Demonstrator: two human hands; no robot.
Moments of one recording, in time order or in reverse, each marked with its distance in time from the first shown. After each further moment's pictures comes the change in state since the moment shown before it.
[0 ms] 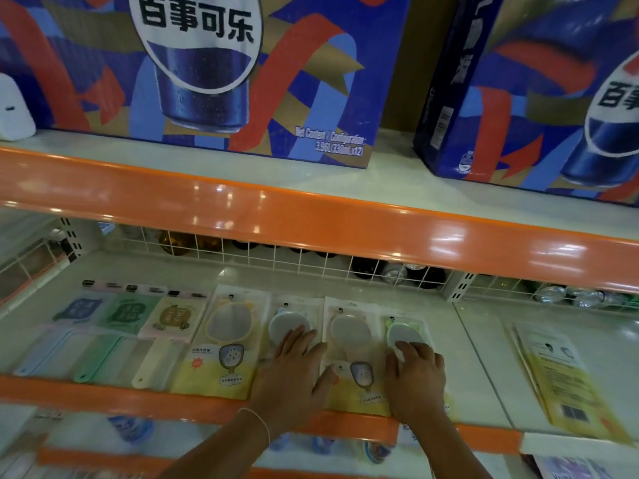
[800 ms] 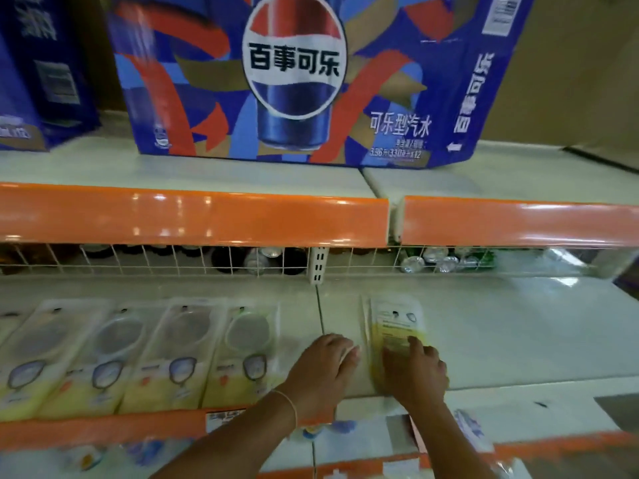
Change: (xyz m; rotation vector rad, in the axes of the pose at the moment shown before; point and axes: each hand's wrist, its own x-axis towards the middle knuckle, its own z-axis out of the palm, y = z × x) left_hand 0.088 0.305 0.116 -0.259 -0.179 0.154; right_hand 0.054 0.271 -0.118 -0.061 -0.097 0.347
